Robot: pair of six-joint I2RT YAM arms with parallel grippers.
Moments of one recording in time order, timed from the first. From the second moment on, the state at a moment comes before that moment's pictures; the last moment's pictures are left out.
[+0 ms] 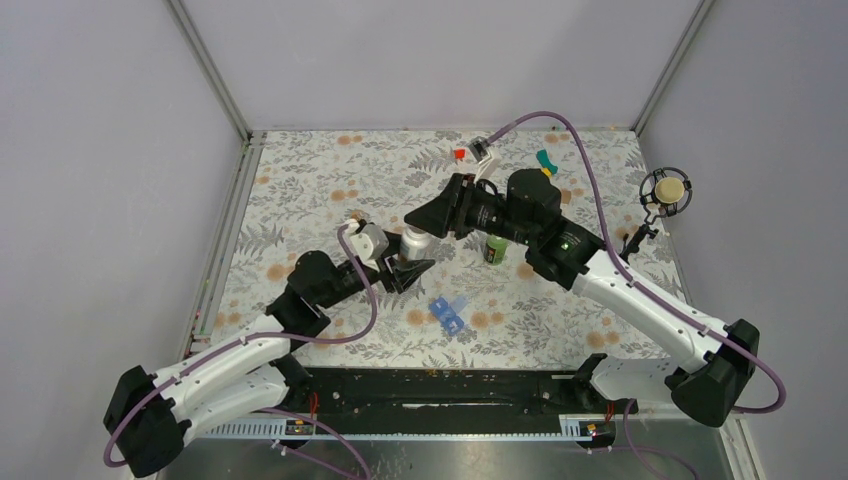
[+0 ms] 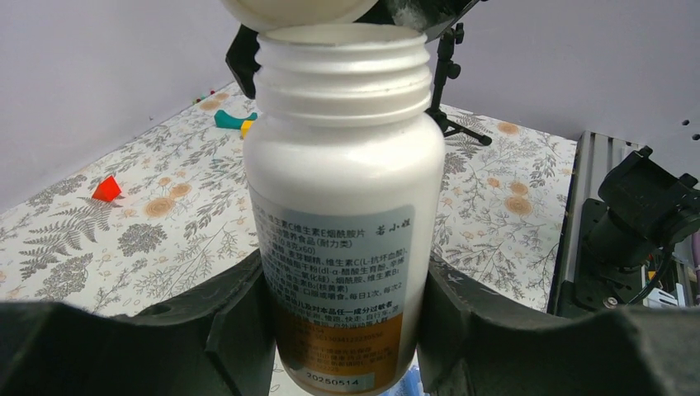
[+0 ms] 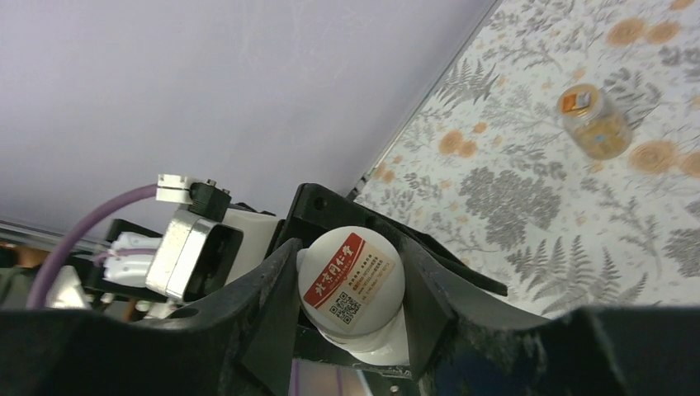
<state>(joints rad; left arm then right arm) -0.77 0.86 0.49 0.48 0.31 -0.06 0.81 1.22 1.17 -0.05 -0.31 0.75</state>
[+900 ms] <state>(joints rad) -0.77 0.77 0.45 0.44 0.30 -0.05 0.73 1.13 1.09 -0.09 -0.06 0.83</state>
